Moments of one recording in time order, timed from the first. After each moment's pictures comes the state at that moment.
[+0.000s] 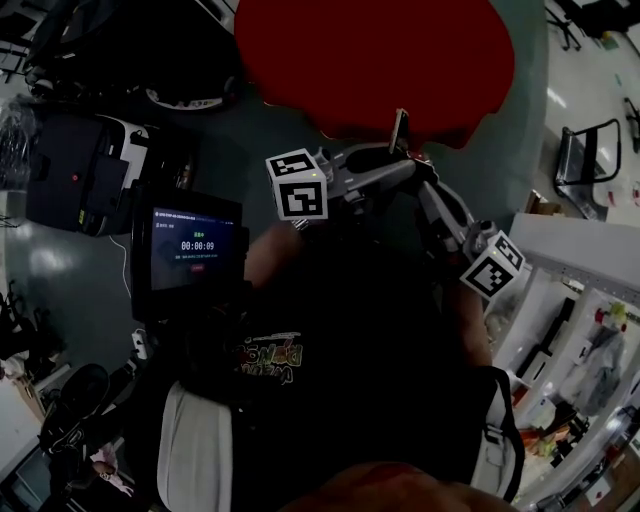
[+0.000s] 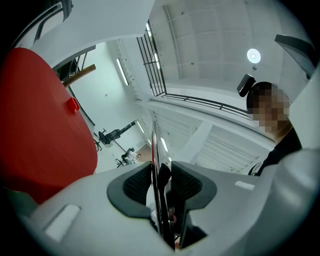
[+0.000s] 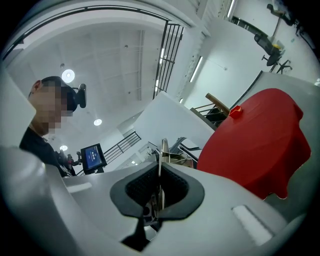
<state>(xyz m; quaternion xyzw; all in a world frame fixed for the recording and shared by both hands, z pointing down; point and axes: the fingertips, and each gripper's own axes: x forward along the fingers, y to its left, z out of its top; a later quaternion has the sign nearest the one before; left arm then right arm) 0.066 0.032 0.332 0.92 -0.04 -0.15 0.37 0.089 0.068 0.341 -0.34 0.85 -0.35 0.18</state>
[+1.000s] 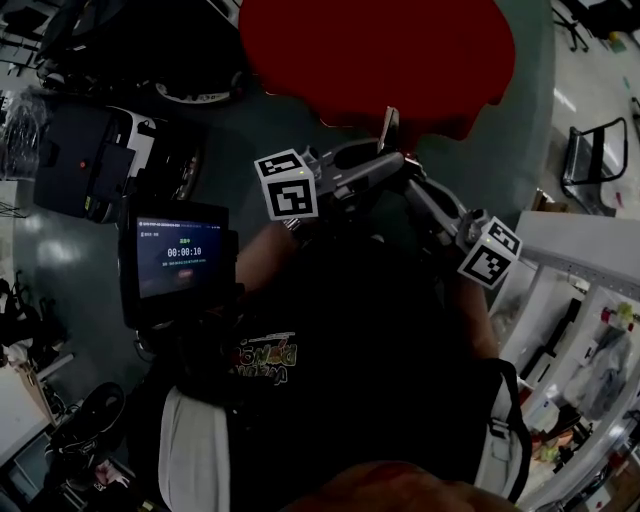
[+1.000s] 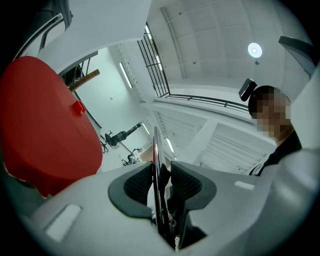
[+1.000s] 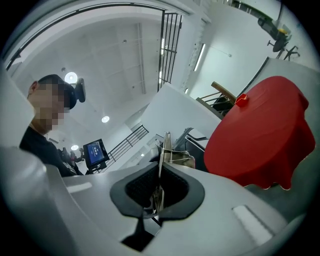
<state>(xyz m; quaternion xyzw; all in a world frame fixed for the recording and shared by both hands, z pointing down) 0.060 0.037 0.341 0.91 -0.08 -0.14 0.39 0.078 0.079 0.356 -0.28 0.87 -0.38 0.16</state>
